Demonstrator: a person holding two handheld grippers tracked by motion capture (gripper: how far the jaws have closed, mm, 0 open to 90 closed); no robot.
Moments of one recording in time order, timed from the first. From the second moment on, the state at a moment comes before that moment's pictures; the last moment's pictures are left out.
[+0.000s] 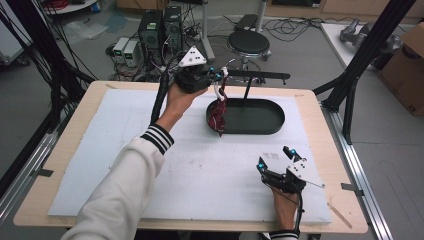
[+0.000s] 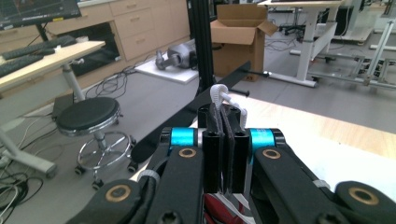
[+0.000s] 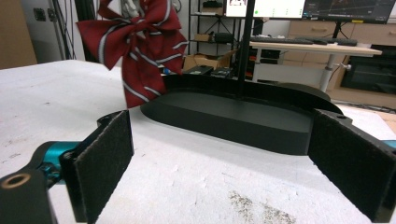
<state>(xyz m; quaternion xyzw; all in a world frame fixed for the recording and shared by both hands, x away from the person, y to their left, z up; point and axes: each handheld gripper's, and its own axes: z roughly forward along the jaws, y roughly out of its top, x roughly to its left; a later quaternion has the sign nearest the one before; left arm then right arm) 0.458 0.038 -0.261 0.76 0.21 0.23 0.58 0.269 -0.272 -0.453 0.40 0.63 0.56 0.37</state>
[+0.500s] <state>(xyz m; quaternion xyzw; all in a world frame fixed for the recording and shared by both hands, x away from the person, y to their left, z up) 0.488 0.016 -0.269 0.76 0.23 0.23 0.57 0.270 -0.273 -0.453 0.40 0.62 0.56 0.38</state>
